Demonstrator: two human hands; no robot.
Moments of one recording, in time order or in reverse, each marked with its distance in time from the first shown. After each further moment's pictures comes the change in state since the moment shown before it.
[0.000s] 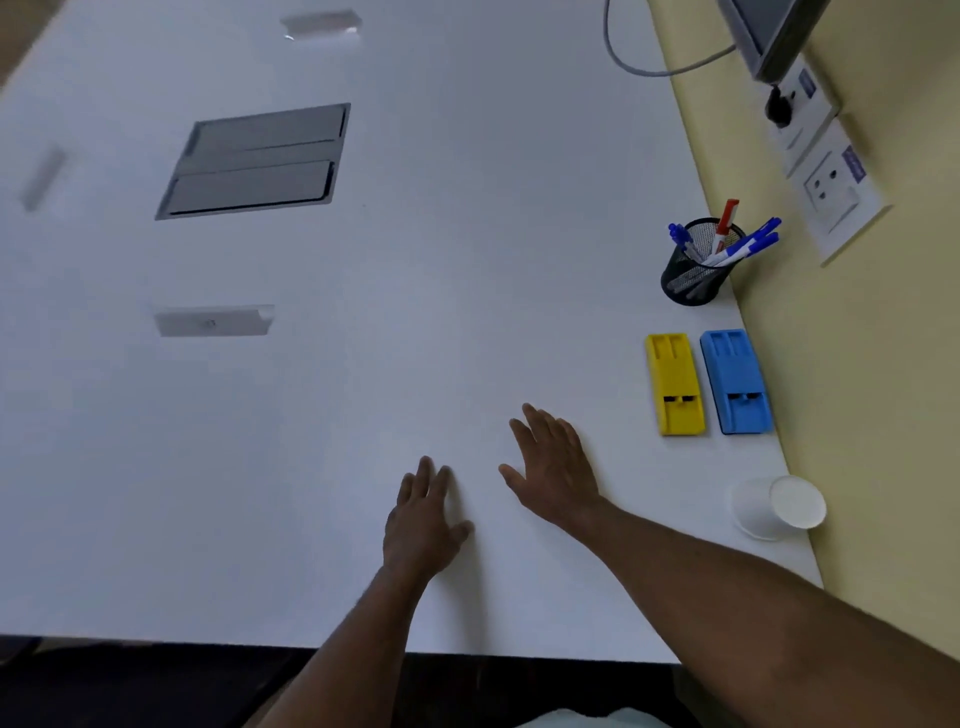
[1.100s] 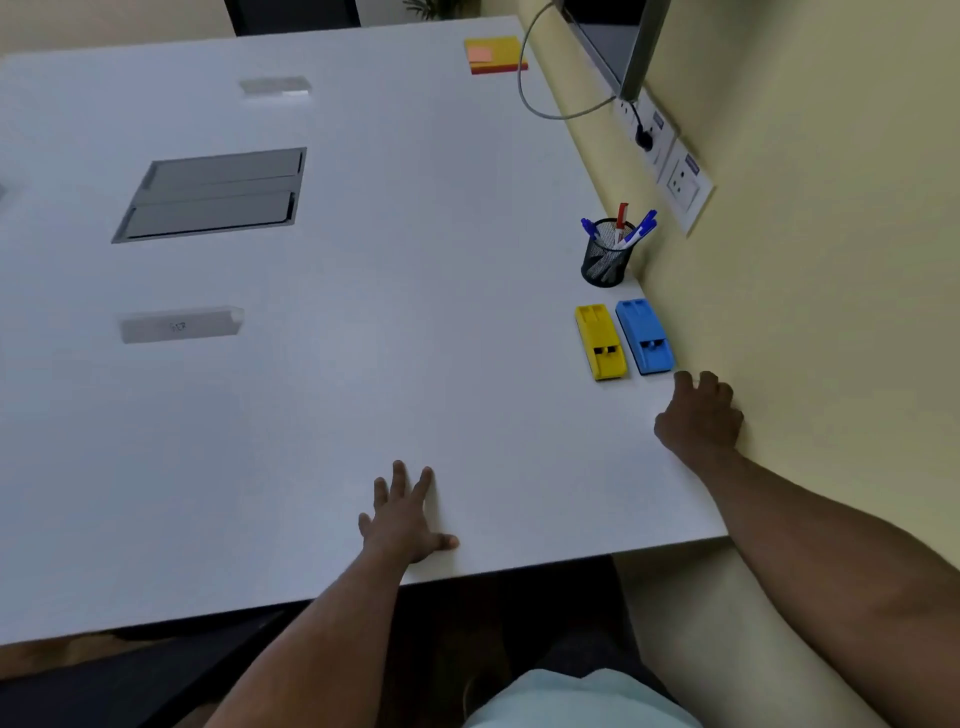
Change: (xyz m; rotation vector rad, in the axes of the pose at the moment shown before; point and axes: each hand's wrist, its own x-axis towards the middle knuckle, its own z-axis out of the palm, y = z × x) left_hand -0.054 -0.032 0.032 0.102 -0.173 0.059; right_hand -0.136 0.114 -0.098 -0.197 0.184 0.793
